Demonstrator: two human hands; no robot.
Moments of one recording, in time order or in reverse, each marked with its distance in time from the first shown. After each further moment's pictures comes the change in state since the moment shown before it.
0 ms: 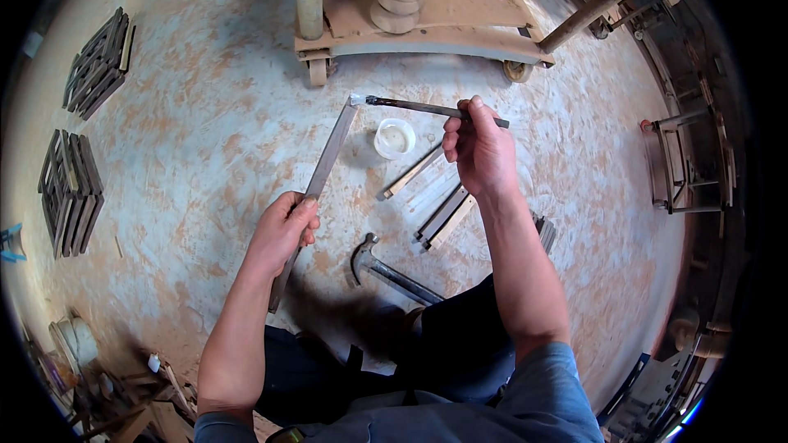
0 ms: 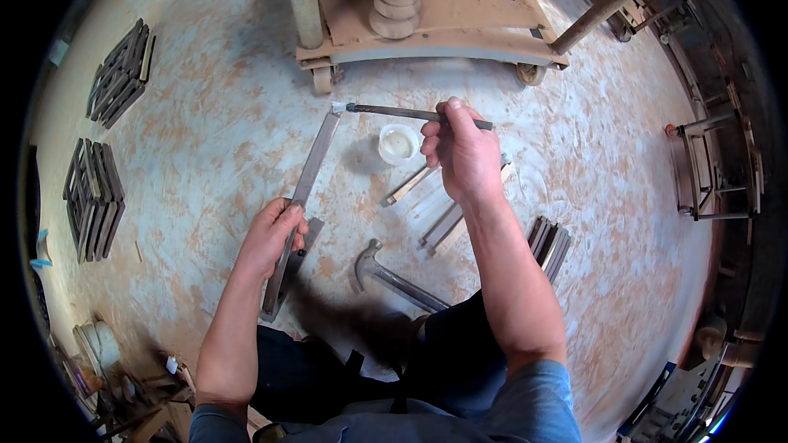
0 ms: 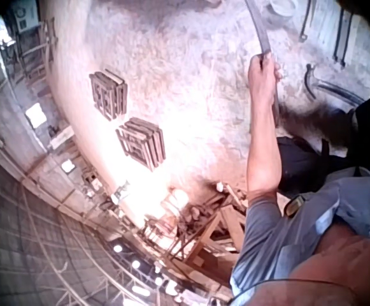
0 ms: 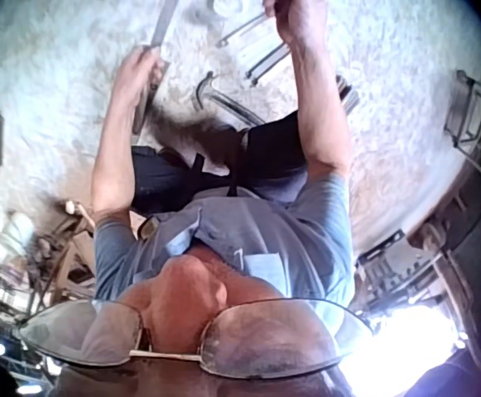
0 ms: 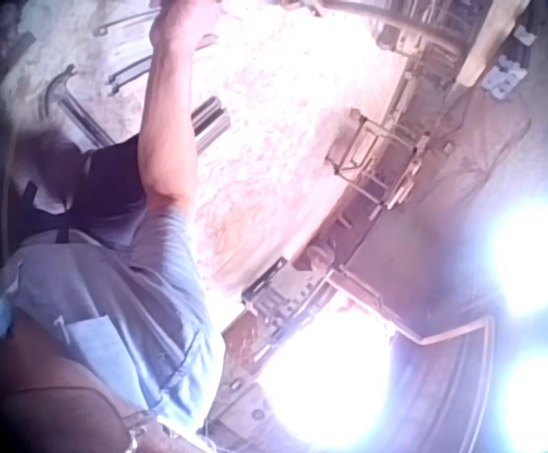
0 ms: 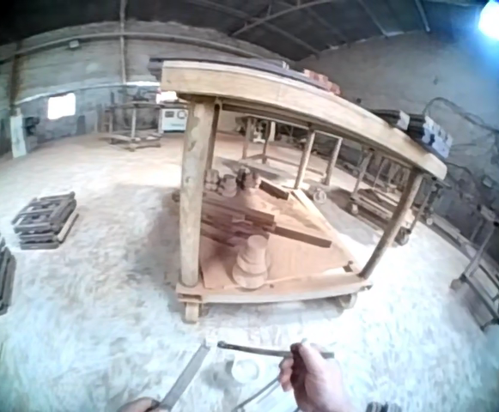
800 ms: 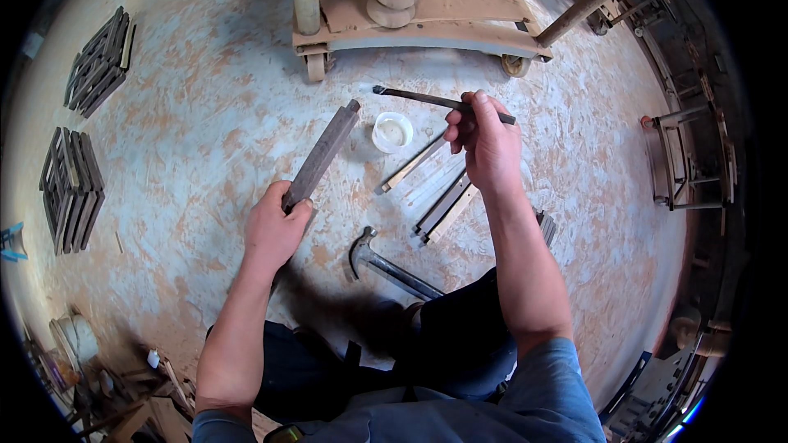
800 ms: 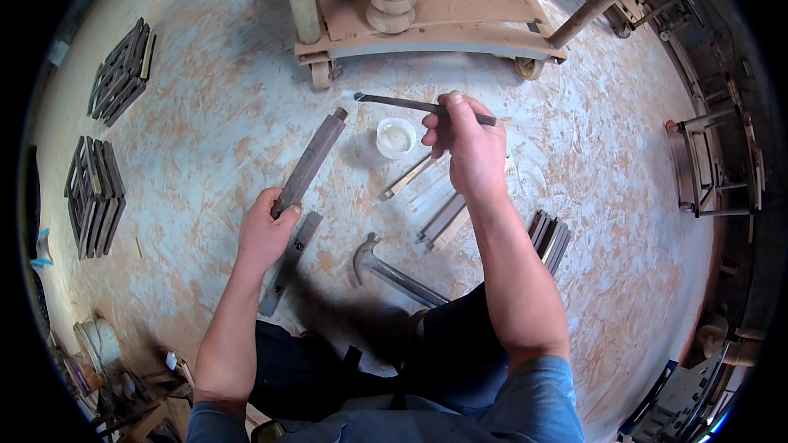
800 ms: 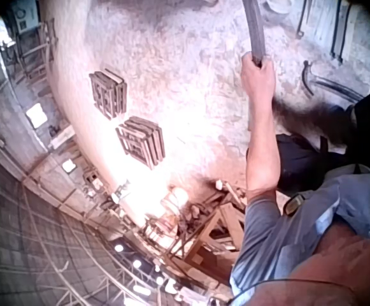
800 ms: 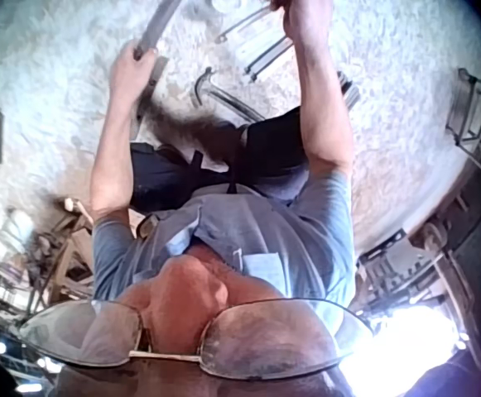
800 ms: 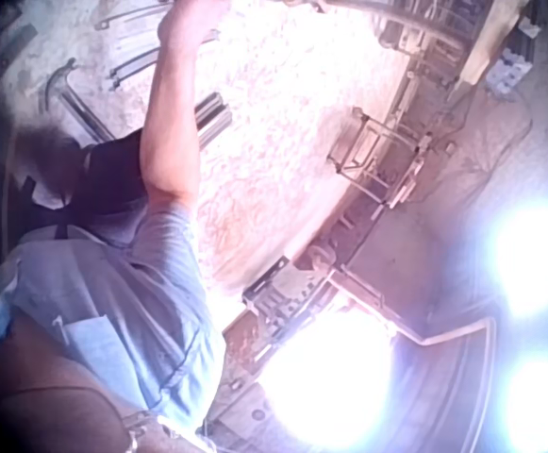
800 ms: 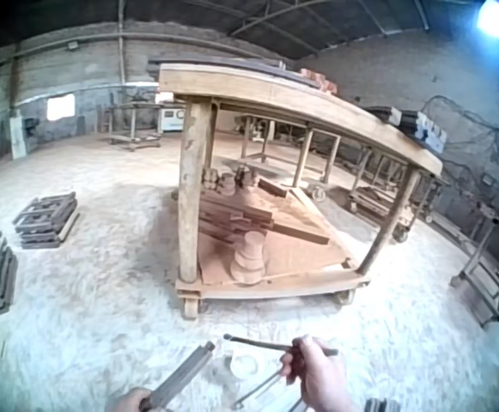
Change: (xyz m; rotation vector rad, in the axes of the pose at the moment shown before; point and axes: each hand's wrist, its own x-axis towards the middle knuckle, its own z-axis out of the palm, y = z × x) left_hand -0.006 -0.009 0.004 0.626 0.347 0.248; right_hand -0.015 -0.011 -0.001 -0.182 0.040 -0.119
